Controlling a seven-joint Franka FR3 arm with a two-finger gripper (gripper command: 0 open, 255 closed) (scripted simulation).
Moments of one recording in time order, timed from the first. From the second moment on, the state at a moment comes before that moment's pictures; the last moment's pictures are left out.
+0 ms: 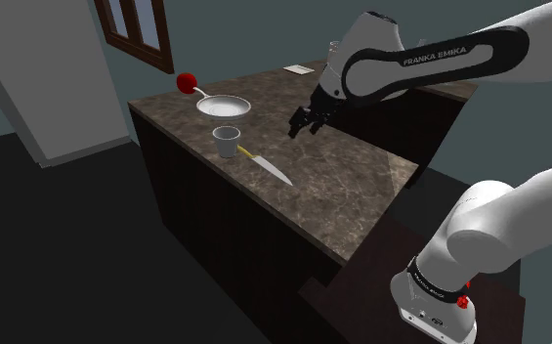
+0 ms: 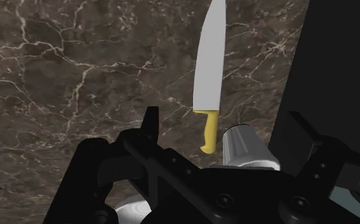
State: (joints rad) arm 0.01 -0.51 0.03 -2.54 0.14 2.40 0.09
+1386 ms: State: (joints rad) arm 0.06 0.17 0.06 -2.34 0.25 3.04 -0.05
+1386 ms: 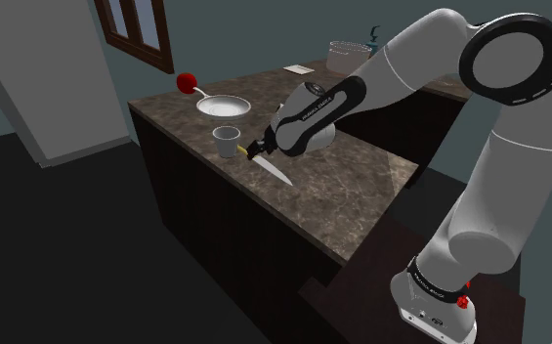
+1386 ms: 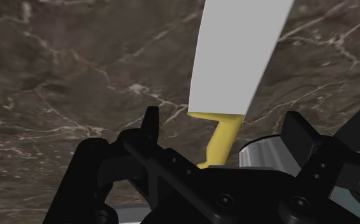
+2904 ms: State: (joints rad) arm 0.07 0.15 0.04 -2.32 0.22 3.00 -0.03
